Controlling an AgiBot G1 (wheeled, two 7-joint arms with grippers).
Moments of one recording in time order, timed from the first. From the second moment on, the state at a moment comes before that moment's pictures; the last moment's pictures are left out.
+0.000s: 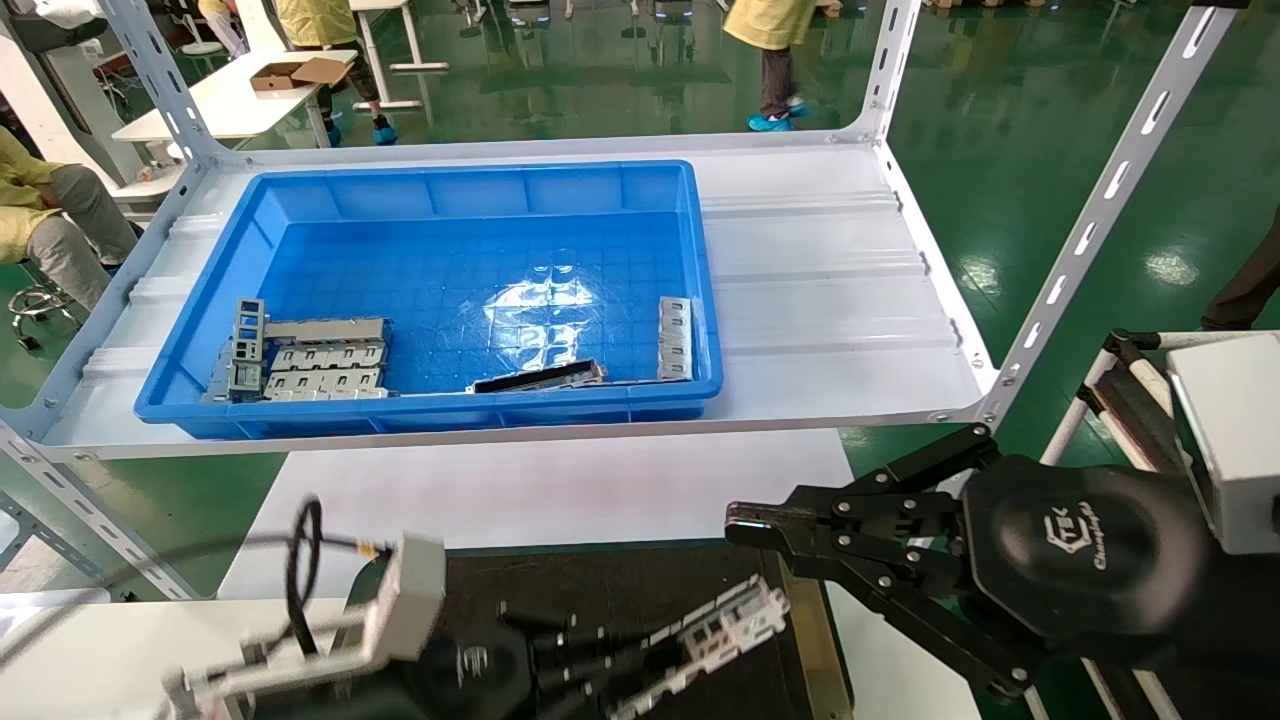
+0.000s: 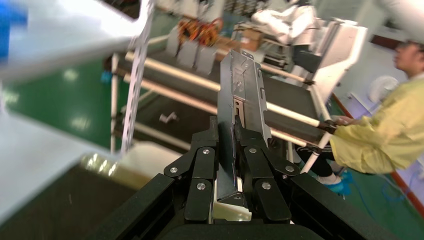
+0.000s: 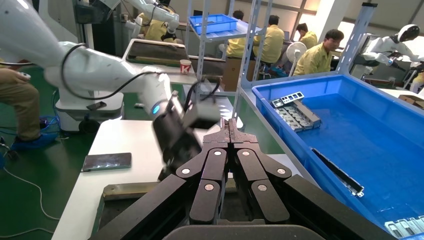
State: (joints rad) left arm -0.84 0.95 0.34 -0.98 0.91 1.31 -0.11; right arm 1.10 -0.57 -0.40 1.27 -0.65 -1.45 0.13
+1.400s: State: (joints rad) left arm -0.55 1.26 0.61 -1.15 1.15 0.00 -0.68; right arm 1.10 -0.57 -0.40 1.27 -0.65 -1.45 0.13
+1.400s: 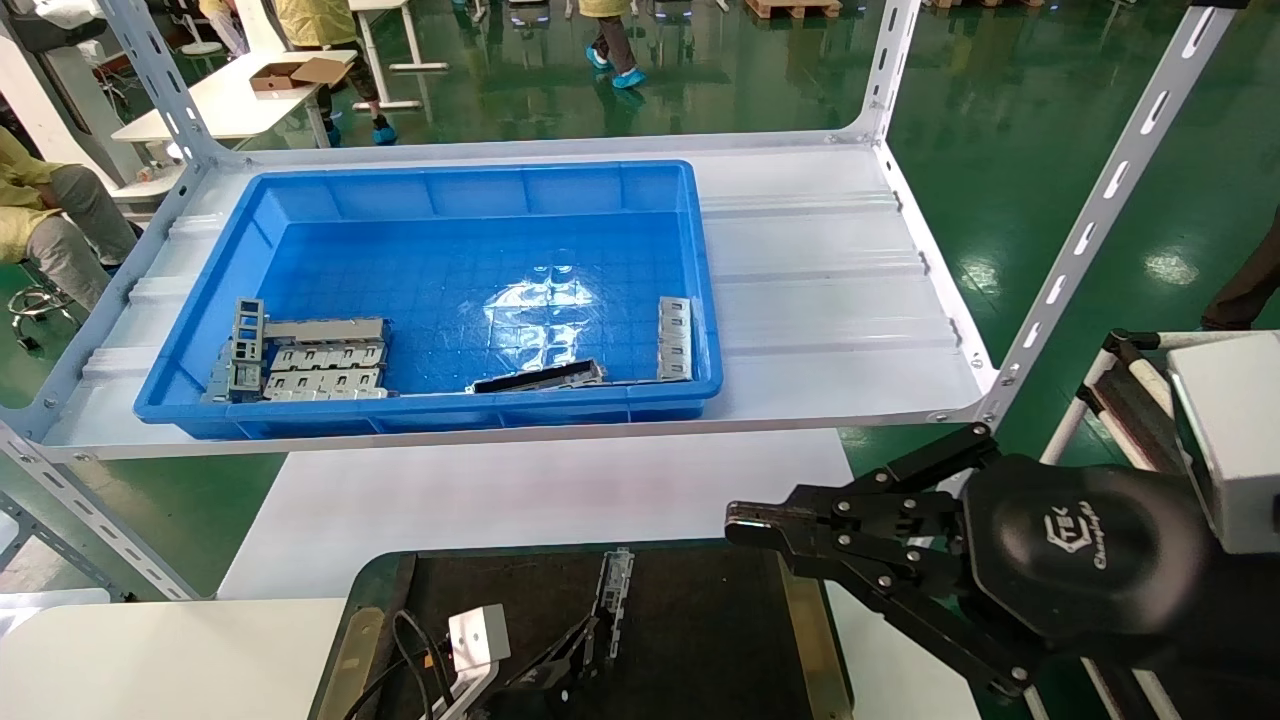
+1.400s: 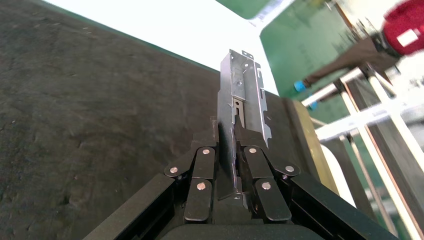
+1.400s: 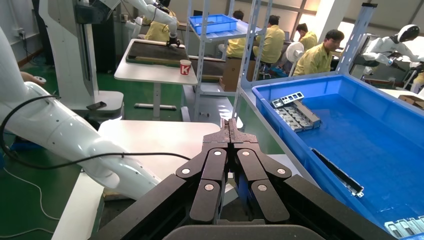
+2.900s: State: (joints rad) left arm -0.72 1.27 0.95 -1.08 0.68 -0.35 -0.57; right arm 1.10 -0.57 -0.40 1.27 -0.65 -1.45 0.13
